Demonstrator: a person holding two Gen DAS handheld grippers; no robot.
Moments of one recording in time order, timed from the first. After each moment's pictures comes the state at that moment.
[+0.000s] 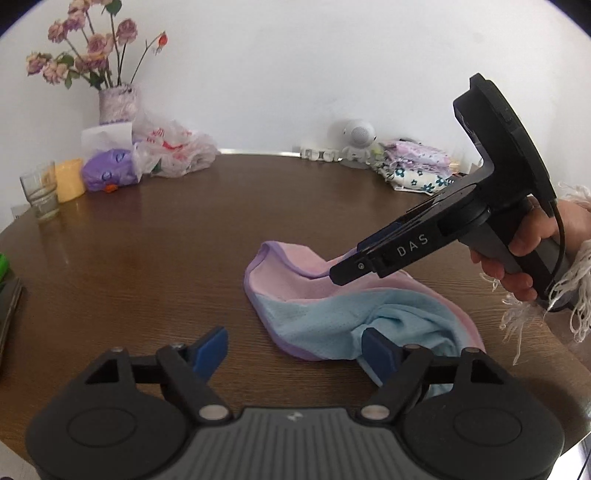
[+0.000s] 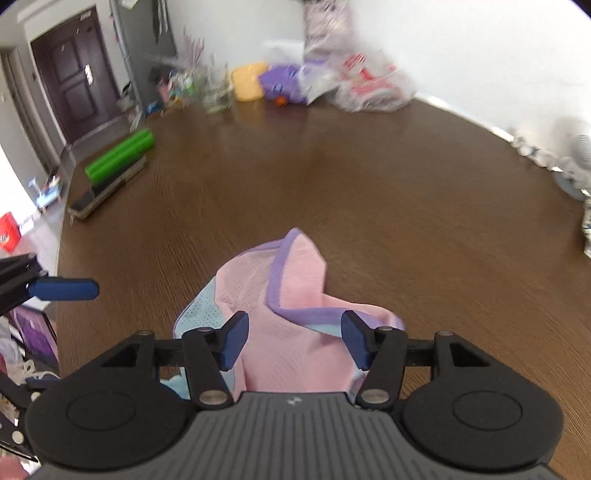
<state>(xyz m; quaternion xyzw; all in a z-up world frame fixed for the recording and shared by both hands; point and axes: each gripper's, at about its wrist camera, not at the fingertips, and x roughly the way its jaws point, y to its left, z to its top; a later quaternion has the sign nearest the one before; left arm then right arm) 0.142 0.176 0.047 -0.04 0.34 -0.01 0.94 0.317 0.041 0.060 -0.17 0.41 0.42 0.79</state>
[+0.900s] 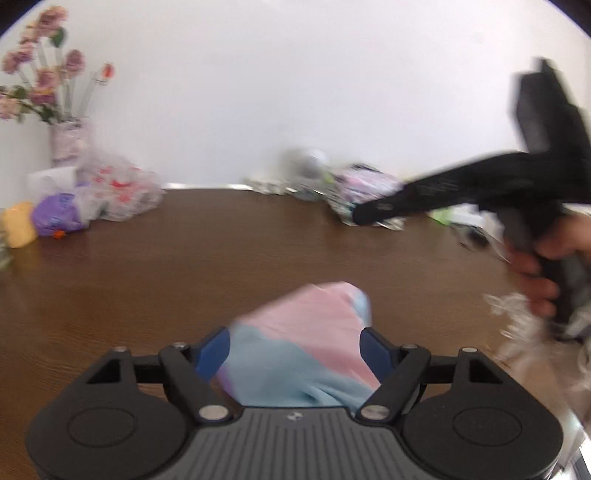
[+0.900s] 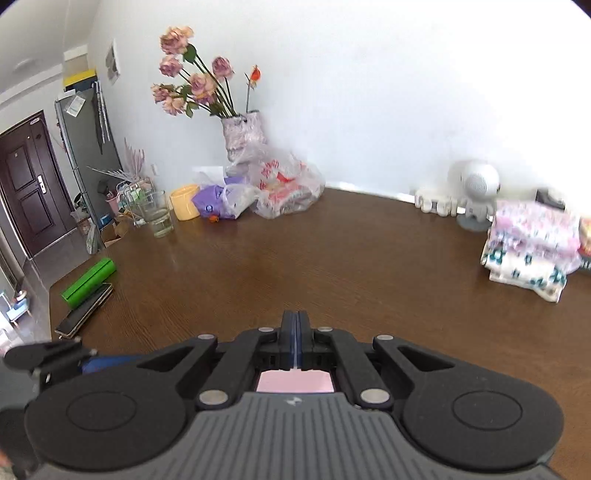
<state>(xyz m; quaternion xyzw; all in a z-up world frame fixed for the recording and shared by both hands) 0.160 0.107 0.080 -0.02 0.31 -0.10 0.94 0.318 -0.060 0.131 -0.01 0.33 0.36 0.88</state>
